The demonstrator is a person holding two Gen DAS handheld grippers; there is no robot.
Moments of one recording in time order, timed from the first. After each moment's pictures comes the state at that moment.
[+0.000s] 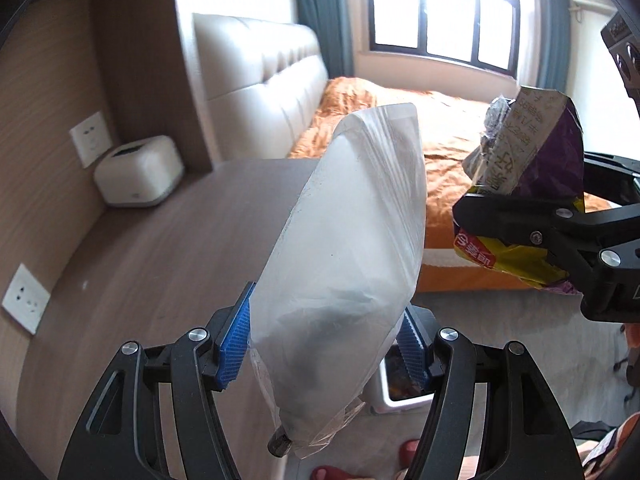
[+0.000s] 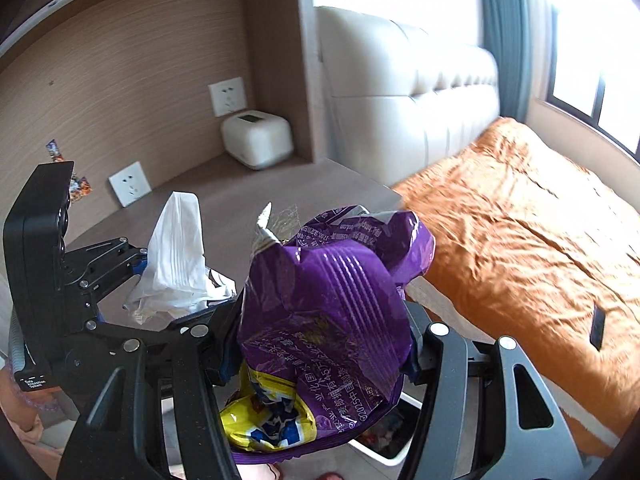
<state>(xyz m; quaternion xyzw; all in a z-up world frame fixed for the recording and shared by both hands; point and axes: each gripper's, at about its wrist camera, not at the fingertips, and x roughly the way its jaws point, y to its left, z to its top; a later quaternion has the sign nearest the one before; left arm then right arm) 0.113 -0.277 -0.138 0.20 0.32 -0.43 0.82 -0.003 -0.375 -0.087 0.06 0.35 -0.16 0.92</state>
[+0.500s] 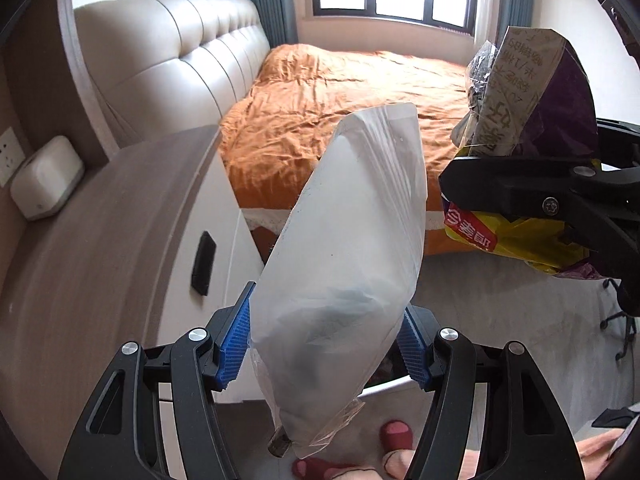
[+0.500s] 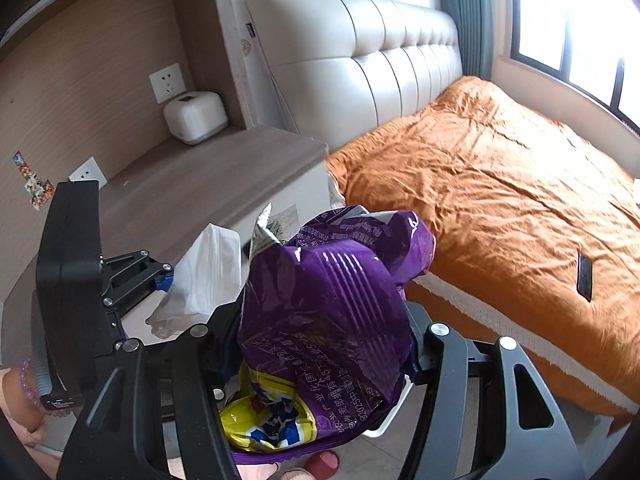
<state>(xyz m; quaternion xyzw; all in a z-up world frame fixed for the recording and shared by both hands) 0.070 -0.368 -0.201 0.24 0.36 -0.48 0.76 -0.057 -0.442 -0.127 0.11 0.38 -0.21 0.89</state>
